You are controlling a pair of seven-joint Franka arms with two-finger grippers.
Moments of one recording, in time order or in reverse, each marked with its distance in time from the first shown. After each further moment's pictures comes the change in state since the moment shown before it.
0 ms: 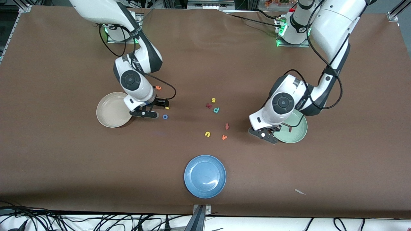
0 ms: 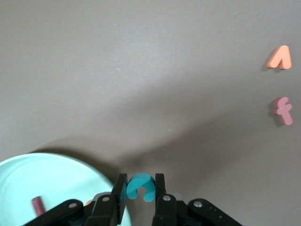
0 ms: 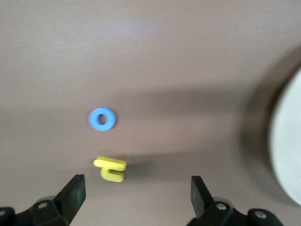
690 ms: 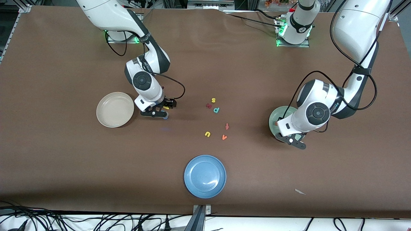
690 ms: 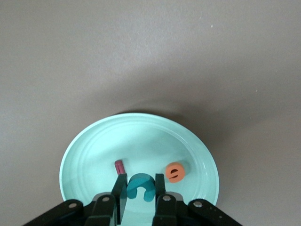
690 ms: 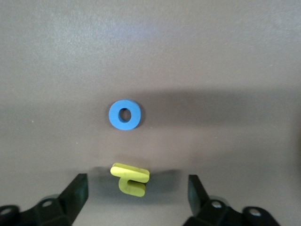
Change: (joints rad) left arm 0.144 -0.027 0.005 -0.007 0.000 -0.105 0.154; right arm 0.038 0.083 0.005 -0.003 0.000 0.102 0.000
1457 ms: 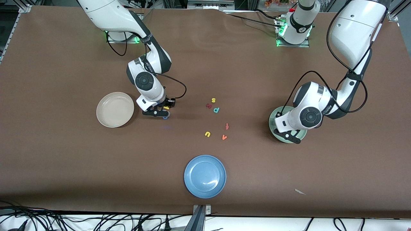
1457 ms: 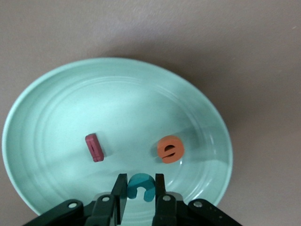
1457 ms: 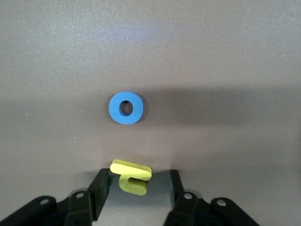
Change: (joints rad) left arm 0.026 0.034 0.001 -0.100 0.000 0.015 0.002; right arm 0.006 0.010 0.000 -0.001 0.000 0.001 0.000
